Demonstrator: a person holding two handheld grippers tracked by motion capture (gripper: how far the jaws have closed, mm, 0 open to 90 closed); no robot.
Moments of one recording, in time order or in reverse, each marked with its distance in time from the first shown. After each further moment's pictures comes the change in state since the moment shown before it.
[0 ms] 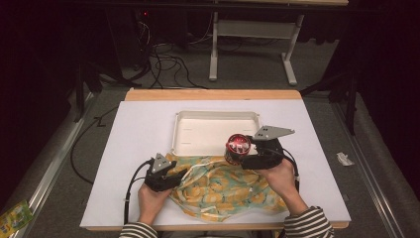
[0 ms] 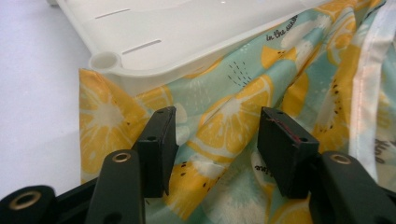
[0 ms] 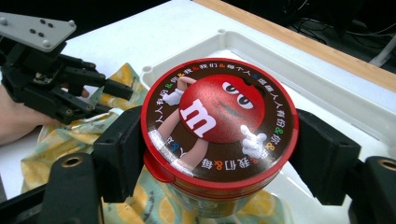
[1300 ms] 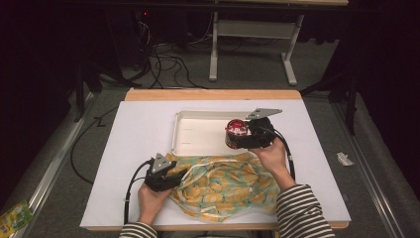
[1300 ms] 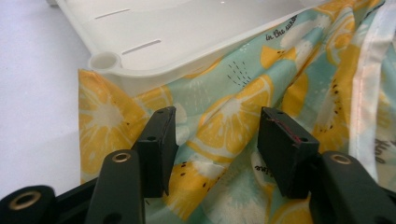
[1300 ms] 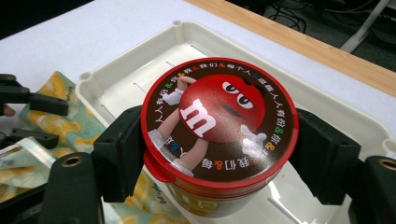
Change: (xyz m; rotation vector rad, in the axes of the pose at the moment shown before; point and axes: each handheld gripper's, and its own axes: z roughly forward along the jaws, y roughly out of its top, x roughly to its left) left arm 0.000 0.000 0.000 -0.004 -0.001 -0.003; right arm -0.044 0.019 0.046 0.065 -0.075 0.052
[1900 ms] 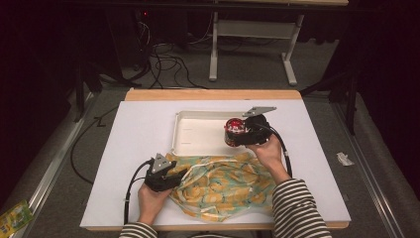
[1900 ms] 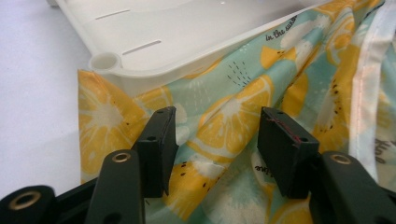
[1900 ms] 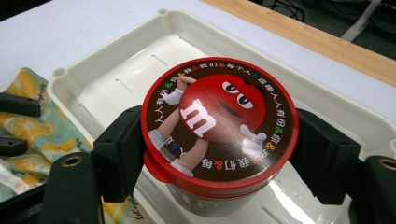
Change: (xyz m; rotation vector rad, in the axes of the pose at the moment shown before) left arm 0.000 0.000 0.000 -0.003 0.002 0.001; right arm -0.013 -0.001 0.024 0.031 -0.011 0.010
